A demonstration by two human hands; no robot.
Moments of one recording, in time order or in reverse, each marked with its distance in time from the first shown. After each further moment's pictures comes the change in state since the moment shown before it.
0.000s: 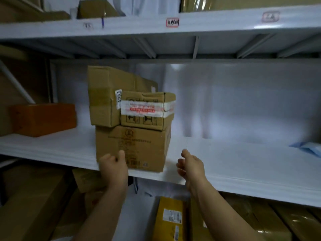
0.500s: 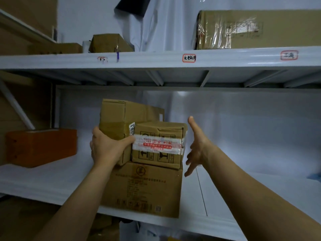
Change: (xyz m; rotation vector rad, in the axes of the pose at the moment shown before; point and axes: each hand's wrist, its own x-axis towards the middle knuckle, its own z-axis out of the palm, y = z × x) left_hand 0.117 0.123 0.012 0.270 -0.100 0.310; right_hand 0.041 -0.145 0.076 -0.160 -0.268 0.193
